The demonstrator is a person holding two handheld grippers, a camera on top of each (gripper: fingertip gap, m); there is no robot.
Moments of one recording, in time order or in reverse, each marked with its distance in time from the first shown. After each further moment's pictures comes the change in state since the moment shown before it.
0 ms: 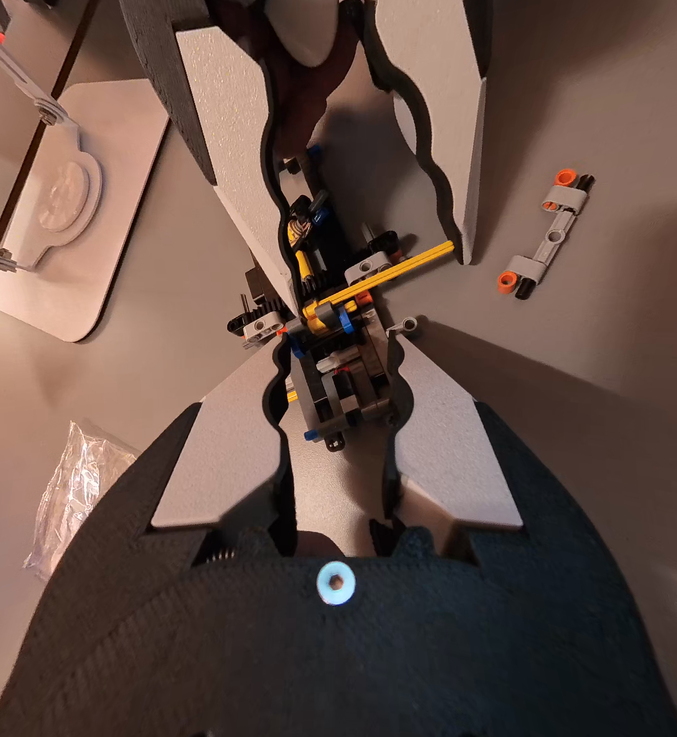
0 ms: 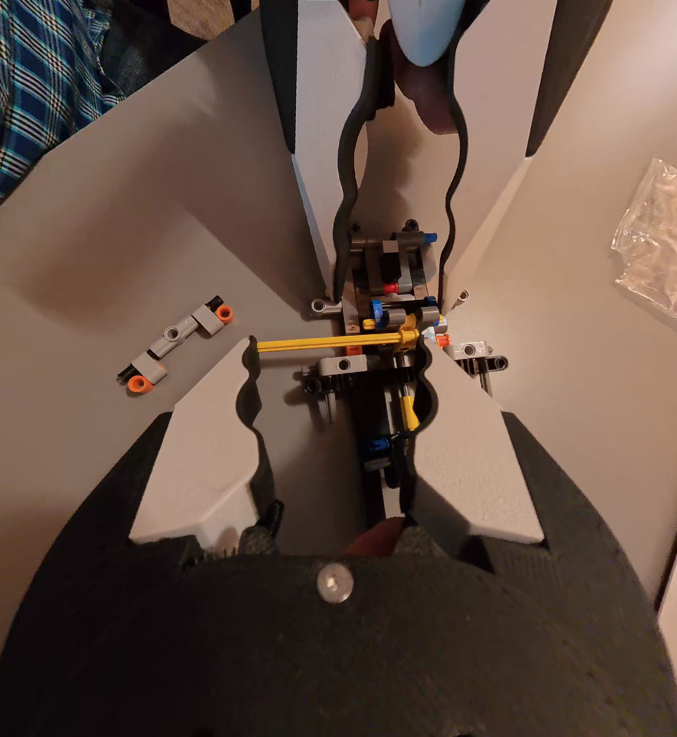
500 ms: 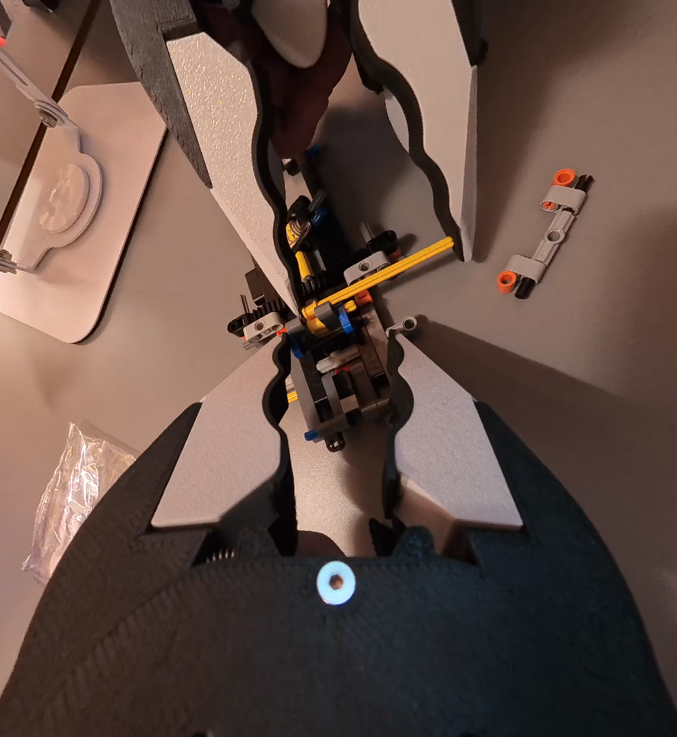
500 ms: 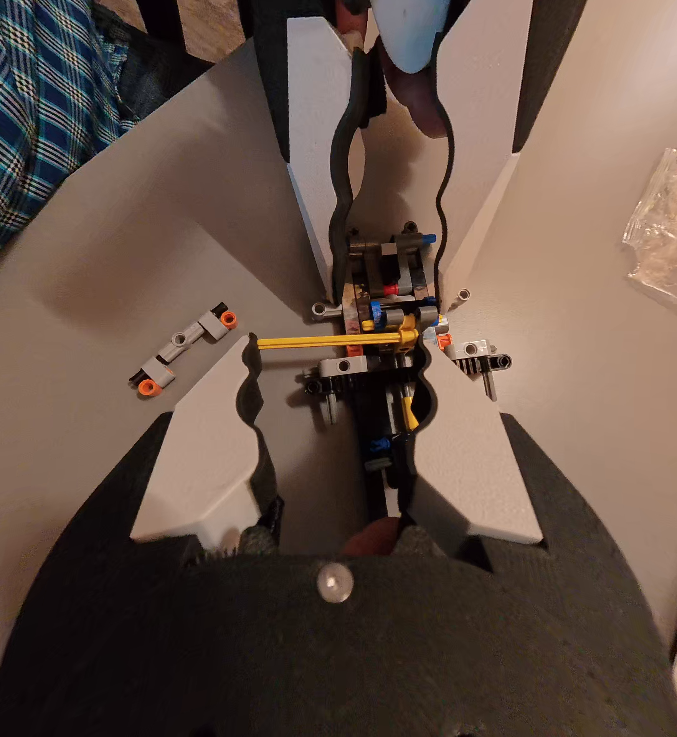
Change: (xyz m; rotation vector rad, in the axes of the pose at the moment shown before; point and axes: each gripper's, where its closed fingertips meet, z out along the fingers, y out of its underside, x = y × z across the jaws) left arm 0.003 -0.002 0.000 0.006 0.002 0.001; right arm 0.000 -0.002 -0.002 0.023 -0.040 0.047
